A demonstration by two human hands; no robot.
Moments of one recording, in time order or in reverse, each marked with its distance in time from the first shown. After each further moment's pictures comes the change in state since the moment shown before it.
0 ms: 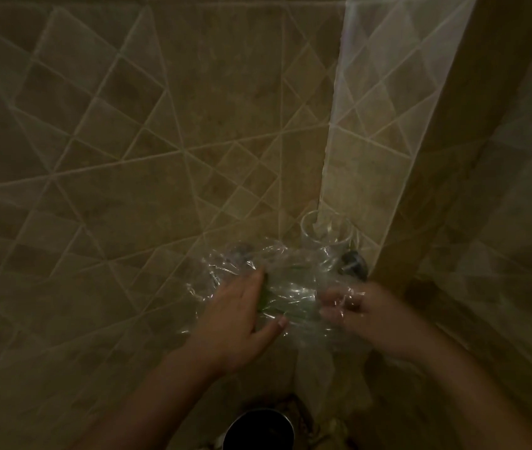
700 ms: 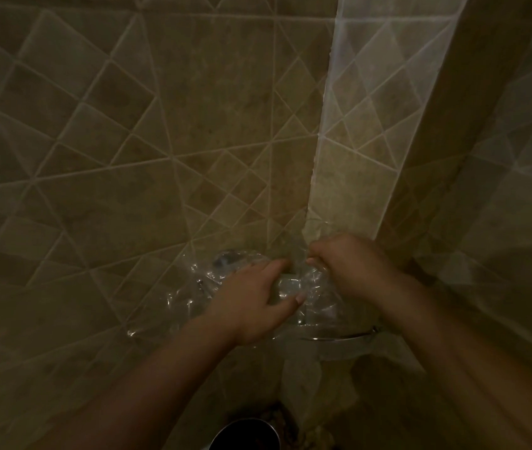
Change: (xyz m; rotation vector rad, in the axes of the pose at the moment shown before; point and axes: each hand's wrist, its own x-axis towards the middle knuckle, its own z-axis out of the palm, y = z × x) left_hand 0.052 0.023 -0.008 -0.084 0.001 0.068; right_hand 0.075 -0.007 -0.037 -0.916 0.249 -0.249
